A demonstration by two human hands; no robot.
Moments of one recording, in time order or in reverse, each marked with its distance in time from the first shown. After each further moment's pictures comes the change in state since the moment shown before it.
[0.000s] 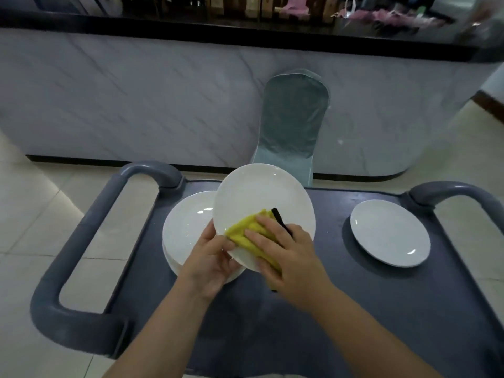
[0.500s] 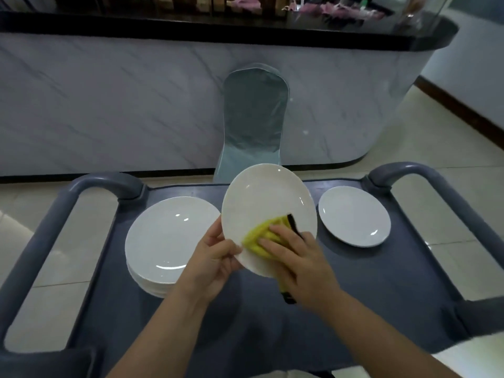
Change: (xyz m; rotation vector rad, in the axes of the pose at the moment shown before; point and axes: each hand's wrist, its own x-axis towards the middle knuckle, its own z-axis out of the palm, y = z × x) left_hand 0.025 -0.026 0.023 0.161 -0.209 -0.045; right_hand -0.044 0.034 -0.021 -0.107 0.152 0.063
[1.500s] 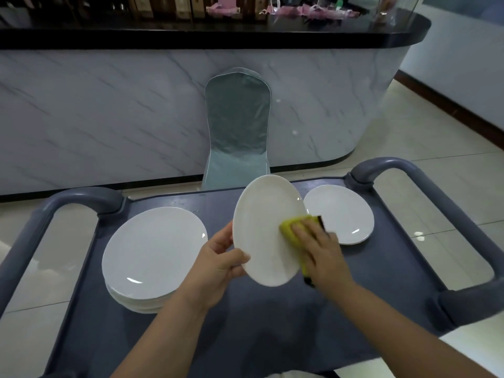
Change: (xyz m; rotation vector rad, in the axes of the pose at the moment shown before) left_hand 0.016 -0.022 0.028 0.255 -0.061 -0.026; right_hand -0.034 0.075 -0.010 -0.057 0.034 0.295
